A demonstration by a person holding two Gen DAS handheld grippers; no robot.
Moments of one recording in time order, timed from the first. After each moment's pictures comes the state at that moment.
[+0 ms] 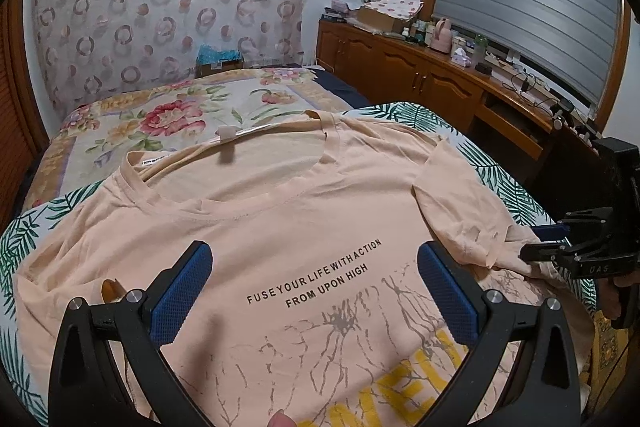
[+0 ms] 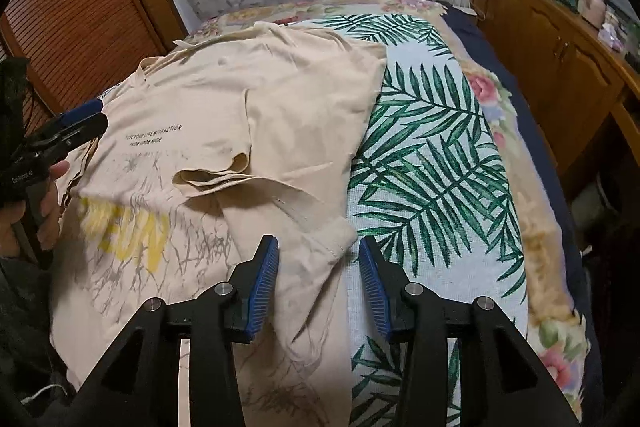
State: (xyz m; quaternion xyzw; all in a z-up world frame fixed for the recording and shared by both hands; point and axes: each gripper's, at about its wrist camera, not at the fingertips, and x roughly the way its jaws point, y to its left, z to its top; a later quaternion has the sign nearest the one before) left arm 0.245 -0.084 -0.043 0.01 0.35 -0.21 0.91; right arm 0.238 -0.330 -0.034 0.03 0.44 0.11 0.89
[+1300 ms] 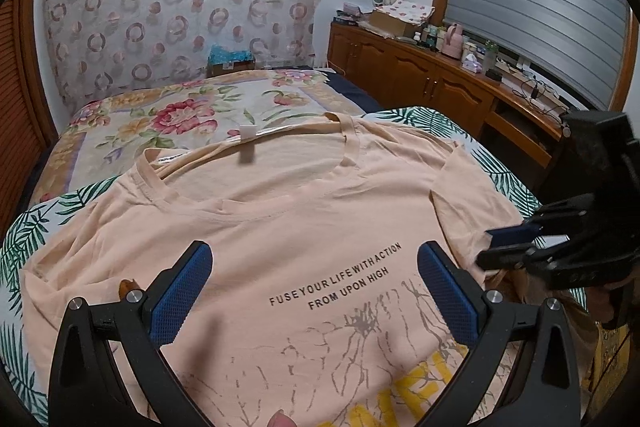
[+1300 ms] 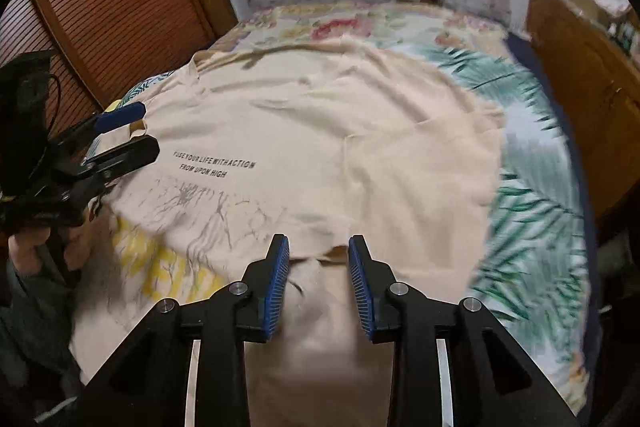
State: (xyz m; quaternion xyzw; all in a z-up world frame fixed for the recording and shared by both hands) left arm 0.253 -0.065 -0.044 0.00 0.35 -0.19 0.92; right arm 0.288 -0.257 -0.030 0.00 0.45 0.20 0.87
